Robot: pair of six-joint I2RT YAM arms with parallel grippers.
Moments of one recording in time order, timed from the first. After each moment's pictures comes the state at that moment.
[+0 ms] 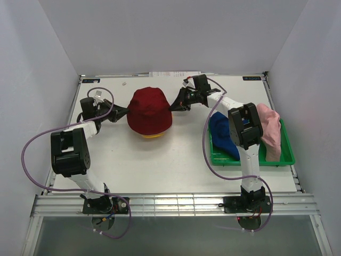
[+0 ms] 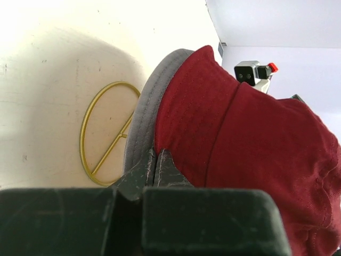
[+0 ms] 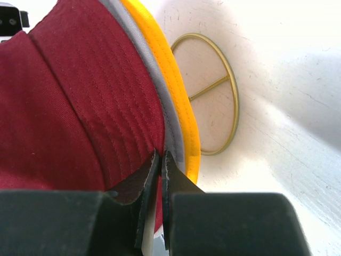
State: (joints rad) left arm 0.16 1.69 0.88 0.30 0.76 -0.94; right arm 0.41 2.23 1.71 -0.23 -0.82 0.74
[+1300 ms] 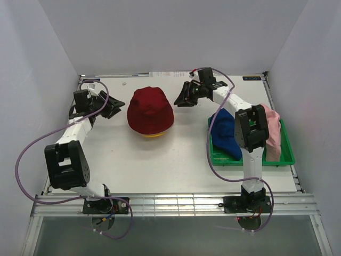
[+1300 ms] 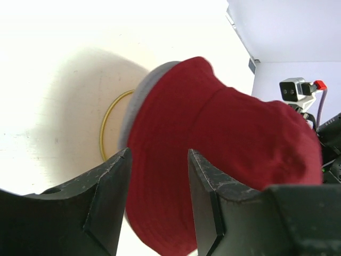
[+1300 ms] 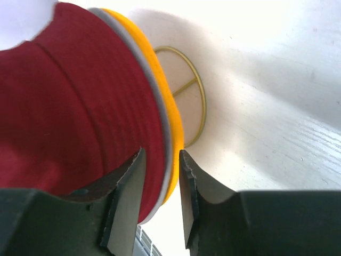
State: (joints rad) left arm 0.17 1.55 1.00 -0.05 0.61 -0.77; right arm 0.39 2.15 1.75 -0.41 -0.67 0.60
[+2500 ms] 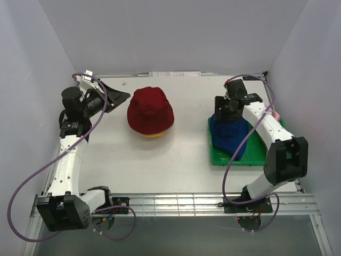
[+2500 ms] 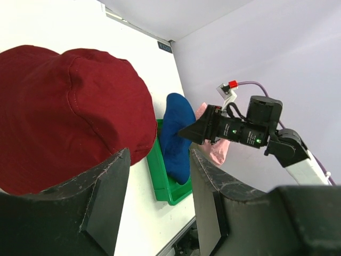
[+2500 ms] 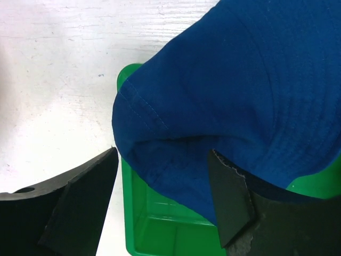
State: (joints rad) left arm 0.07 1.10 1.05 -0.12 0.72 -0.81; right arm 0.27 1.56 1.31 -0.75 0.01 0.22
